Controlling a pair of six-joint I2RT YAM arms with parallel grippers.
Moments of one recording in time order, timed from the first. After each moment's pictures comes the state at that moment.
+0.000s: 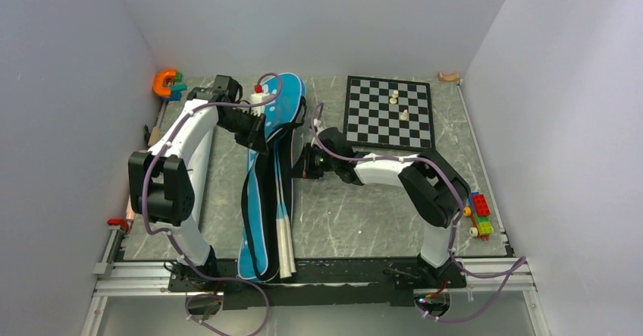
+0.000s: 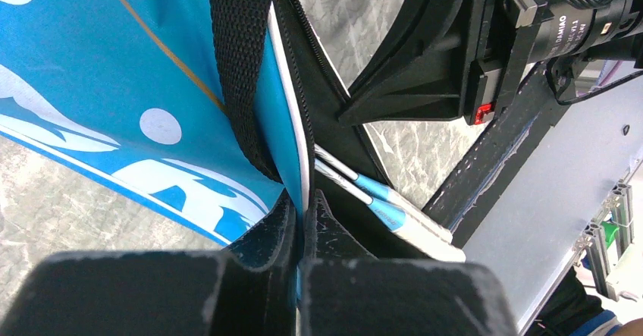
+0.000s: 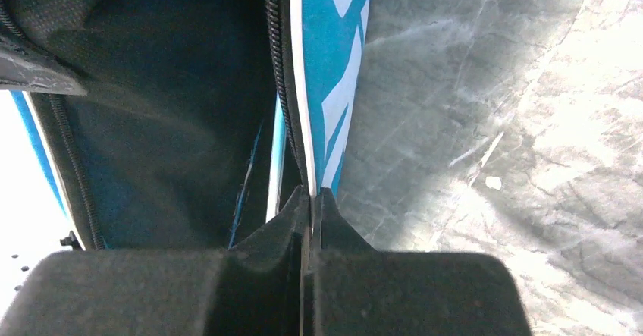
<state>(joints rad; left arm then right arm) -0.17 1.74 1.51 -1.04 0.68 0.32 0.75 1.85 1.02 0.26 -0.37 0.82</state>
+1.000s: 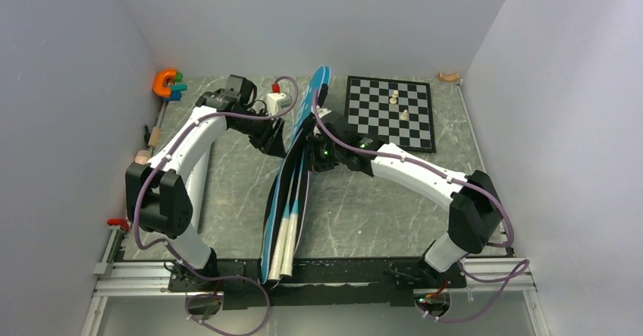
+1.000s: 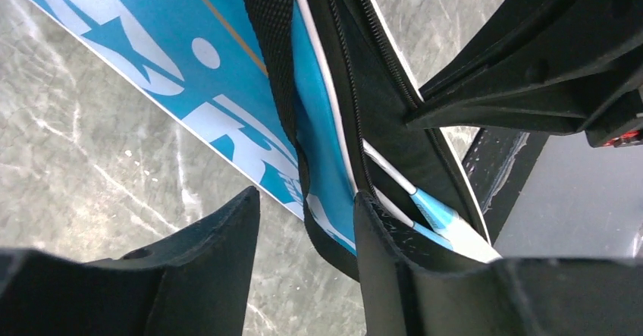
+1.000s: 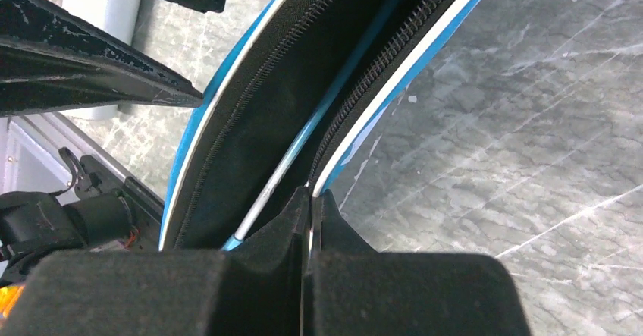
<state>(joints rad) -0.28 1.65 1.47 -0.94 0.71 0.36 0.82 1.58 1.25 -0.40 -0.08 0.54</state>
